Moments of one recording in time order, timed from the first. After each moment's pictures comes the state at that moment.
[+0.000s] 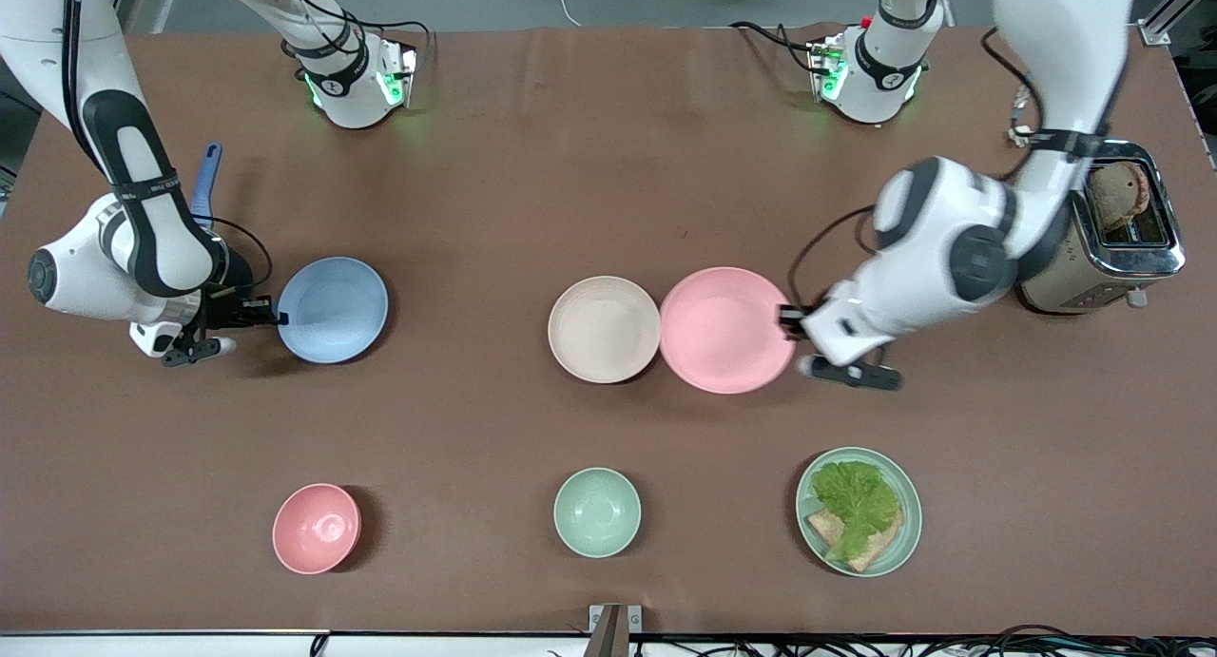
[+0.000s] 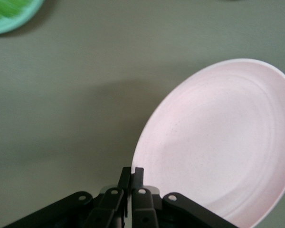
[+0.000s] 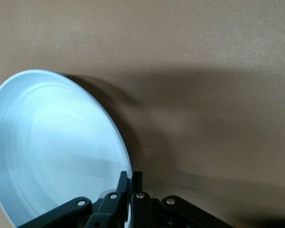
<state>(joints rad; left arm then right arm) -0.02 0.44 -0.51 -1.74 0.01 2.11 -0.38 -0.11 0.42 -0.15 -2.14 0.45 2.26 -0.73</state>
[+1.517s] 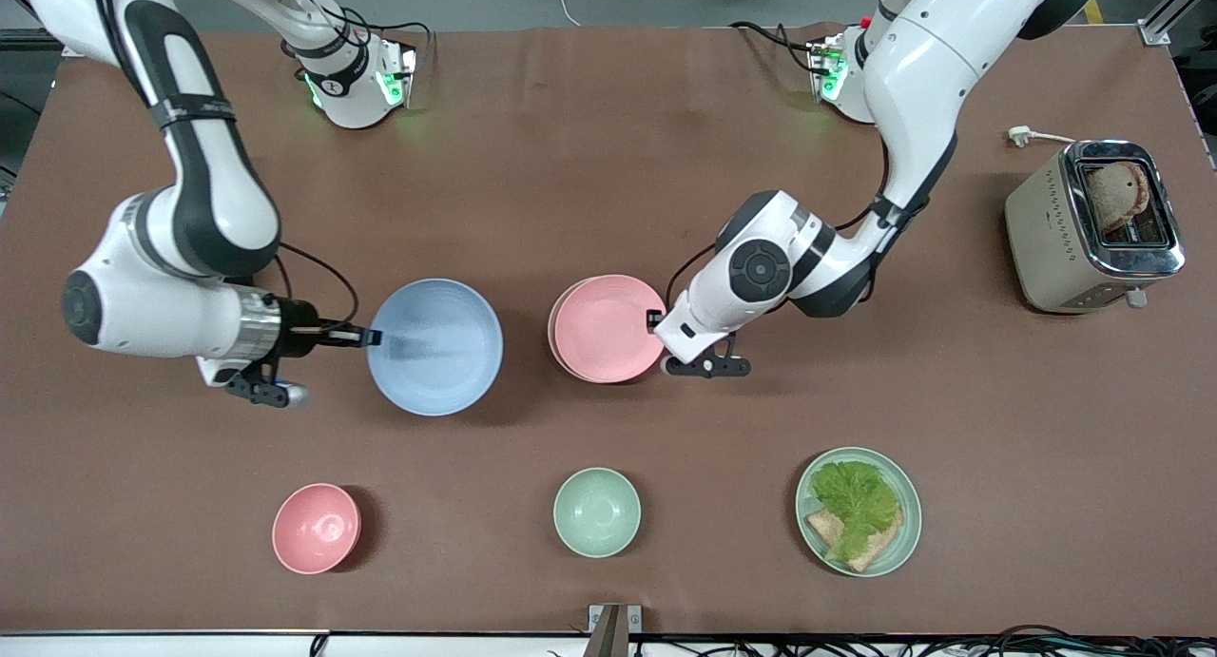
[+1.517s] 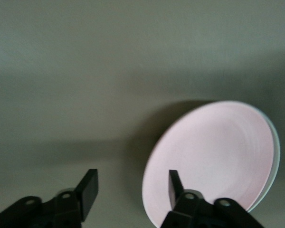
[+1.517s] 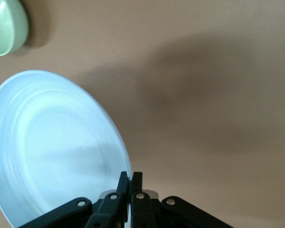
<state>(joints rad) -0.16 0.65 -0.50 -1.62 0.12 2.24 -0.66 0.04 0.36 0.16 -1.76 0.45 1.97 0.23</state>
